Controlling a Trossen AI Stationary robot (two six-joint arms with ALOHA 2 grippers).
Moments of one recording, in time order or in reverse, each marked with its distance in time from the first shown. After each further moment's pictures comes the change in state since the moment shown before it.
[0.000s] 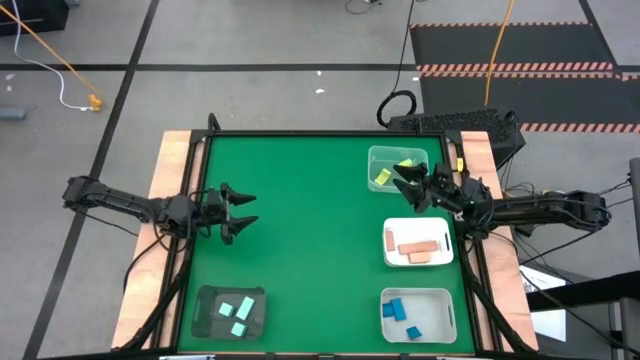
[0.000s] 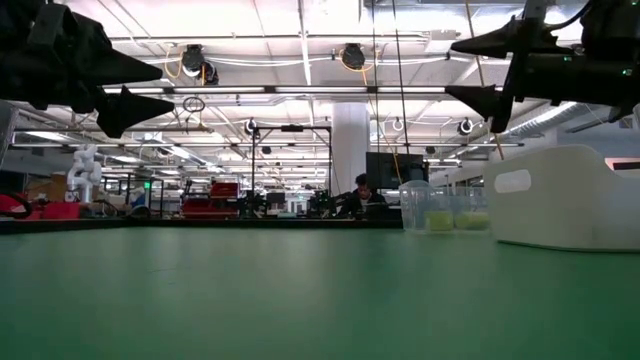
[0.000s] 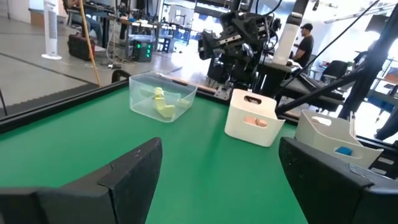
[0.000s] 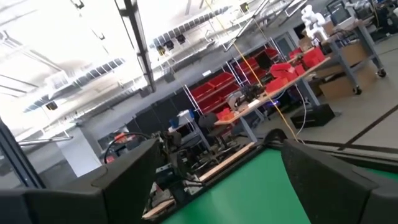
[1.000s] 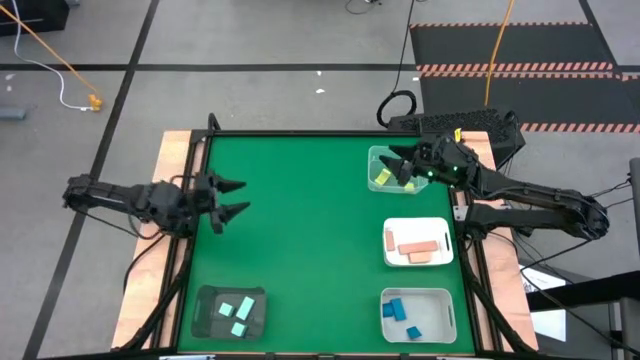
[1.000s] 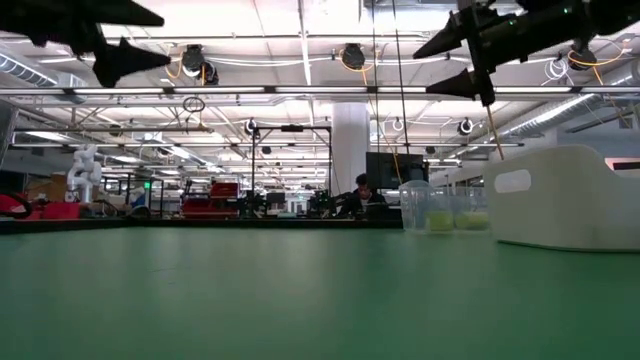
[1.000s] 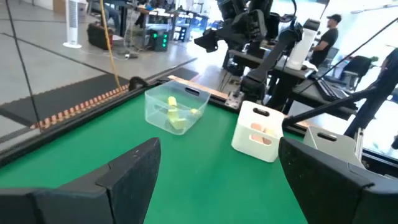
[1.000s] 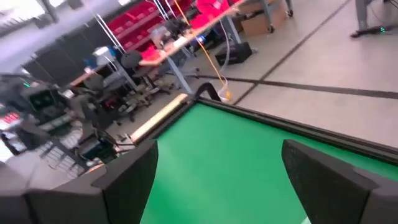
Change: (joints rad) left arm -0.001 -0.001 0.376 -0.465 -0.073 -0.054; right arm -0.147 0.002 0.528 -0.996 -0.004 0.001
